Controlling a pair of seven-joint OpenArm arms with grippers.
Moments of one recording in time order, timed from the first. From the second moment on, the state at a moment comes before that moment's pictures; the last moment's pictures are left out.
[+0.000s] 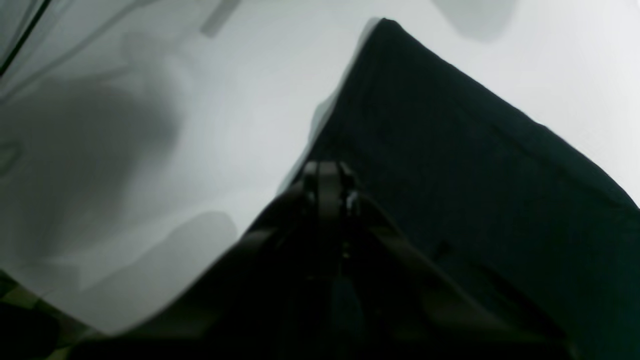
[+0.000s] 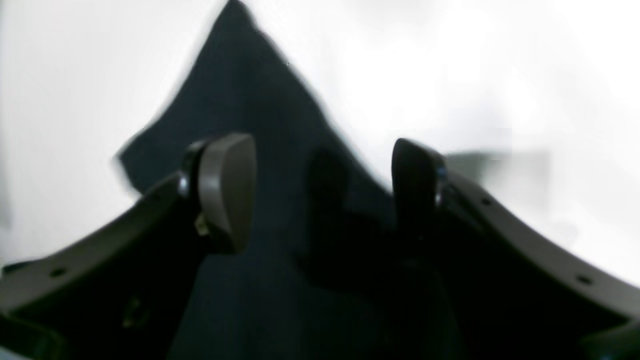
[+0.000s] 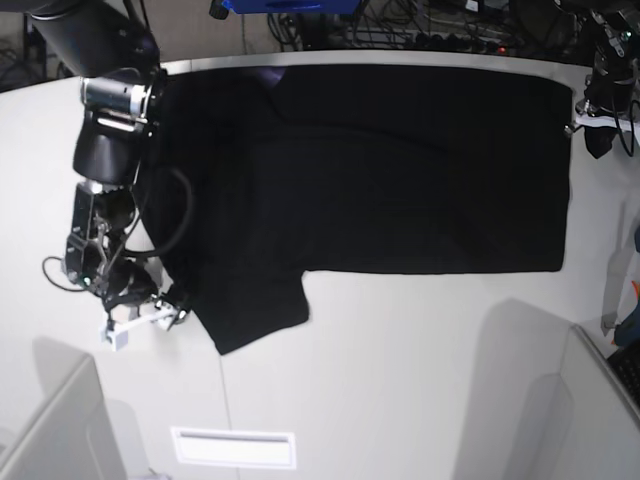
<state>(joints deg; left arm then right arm) 26.3 -6.7 -54.6 108.0 -41.8 -15.6 50.6 26.4 8.4 14.7 55.9 24.3 5.0 -51.7</state>
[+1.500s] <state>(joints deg) 24.0 -13.8 -54.1 98.4 -41.7 -15.7 50.6 28.2 9.3 -1.8 43.9 24.9 8.3 -38.7</state>
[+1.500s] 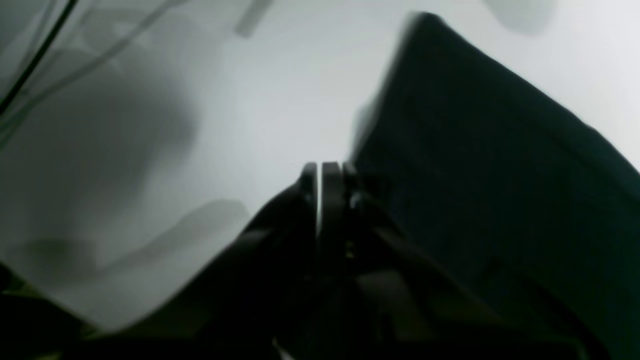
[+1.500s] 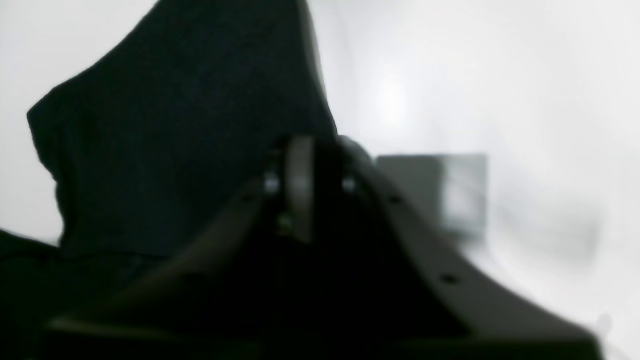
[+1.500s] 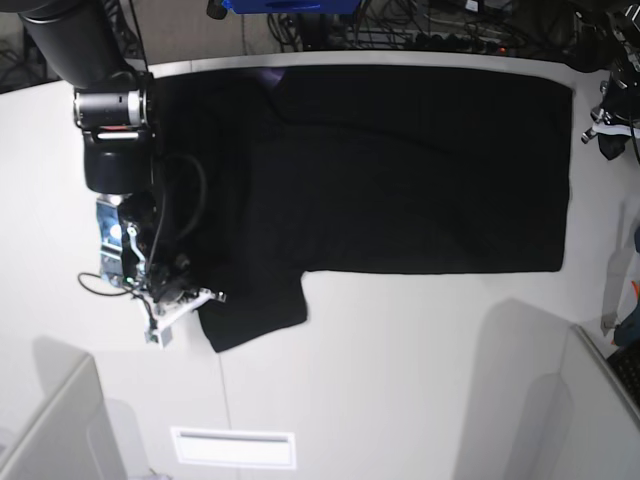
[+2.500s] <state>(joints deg) -22.7 -25.2 -27.6 47.5 -17.0 -15.5 47.5 27.7 9.1 -1.8 46.5 24.6 8.3 -41.4</state>
